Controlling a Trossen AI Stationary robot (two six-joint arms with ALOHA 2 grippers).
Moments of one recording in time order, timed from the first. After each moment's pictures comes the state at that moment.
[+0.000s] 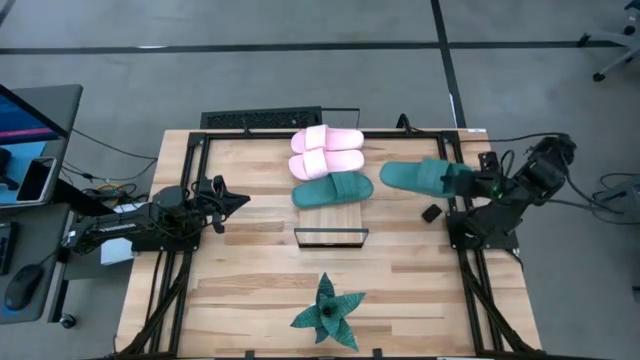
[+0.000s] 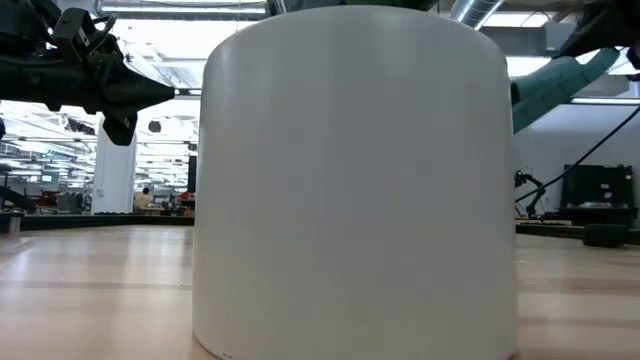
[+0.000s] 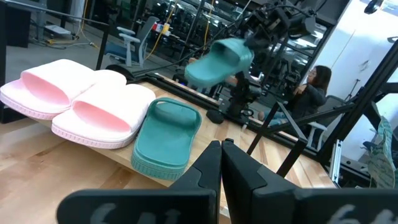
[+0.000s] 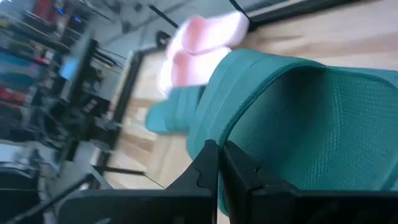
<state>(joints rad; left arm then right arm) 0.19 0.01 0.01 0.03 -0.01 -0.41 0.73 0.53 0.95 -1.54 0.94 1.95</state>
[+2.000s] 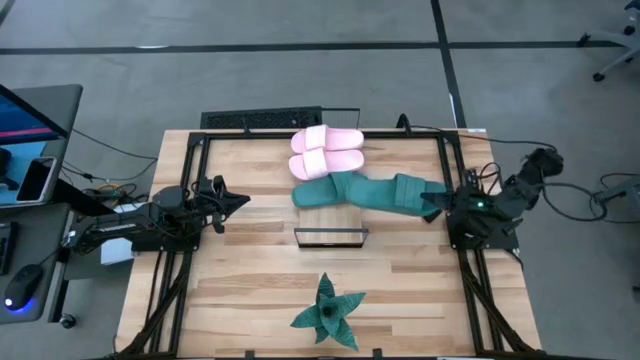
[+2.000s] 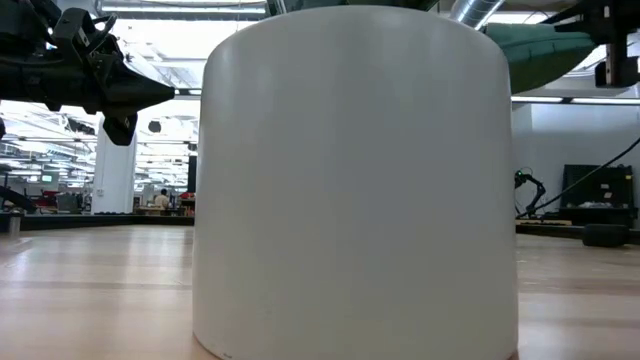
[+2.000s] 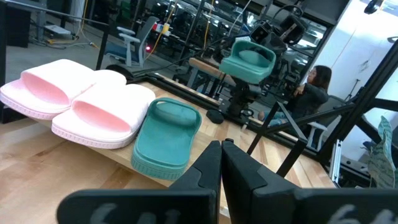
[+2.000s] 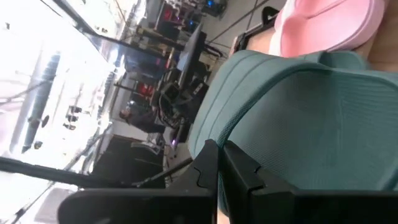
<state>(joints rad) 0.19 0.01 0.01 0.03 -0.01 -0.41 0.70 0.24 0.53 -0.55 0.93 1.36</state>
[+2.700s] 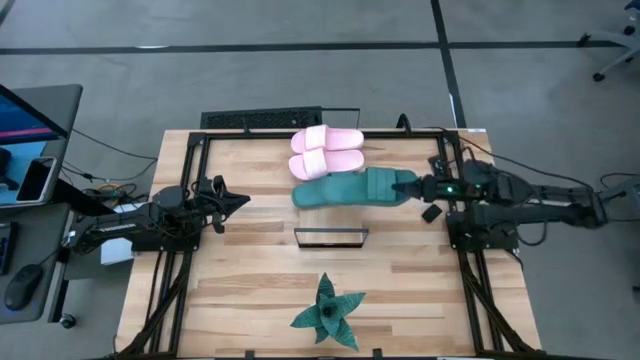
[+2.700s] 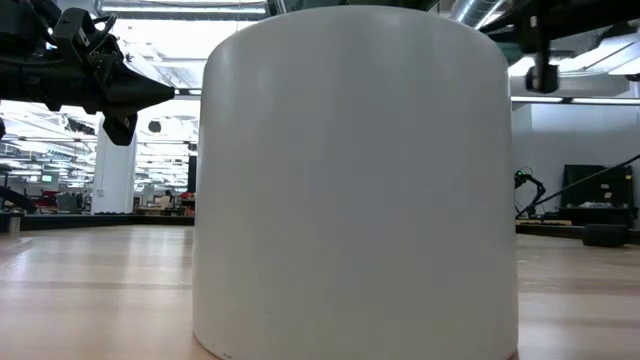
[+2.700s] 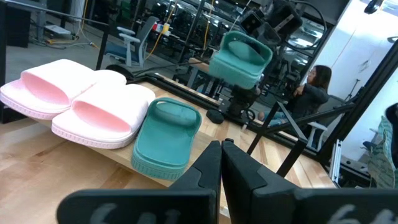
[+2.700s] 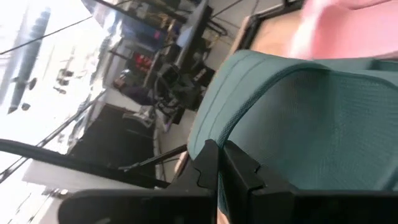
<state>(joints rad) 0.19 0.01 0.01 0.03 -0.01 -0.41 -0.10 0.53 0.52 -0.17 0.02 1.07</state>
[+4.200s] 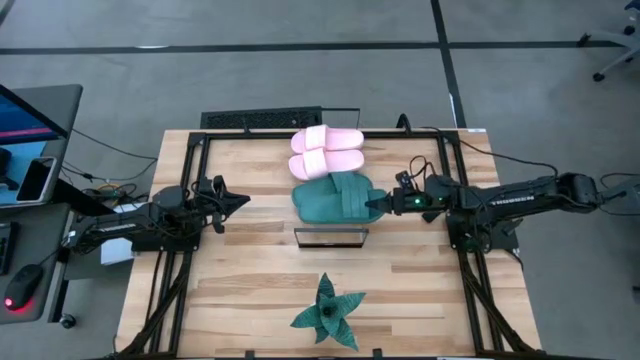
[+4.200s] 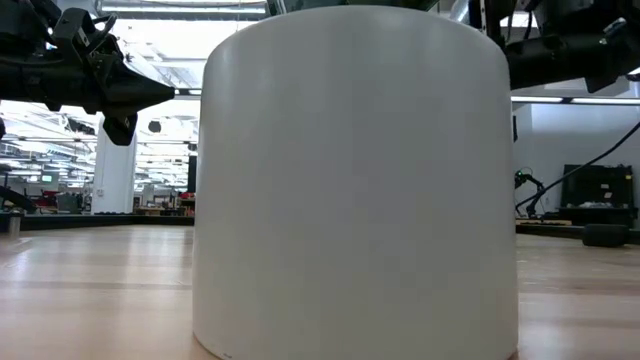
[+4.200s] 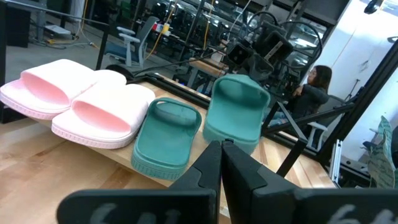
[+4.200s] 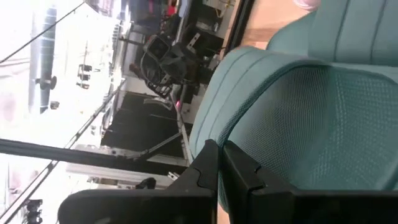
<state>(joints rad) 0.19 0.01 0.01 0.03 -0.01 -0.41 -0.08 0.95 0.32 0.46 -0.08 1.23</state>
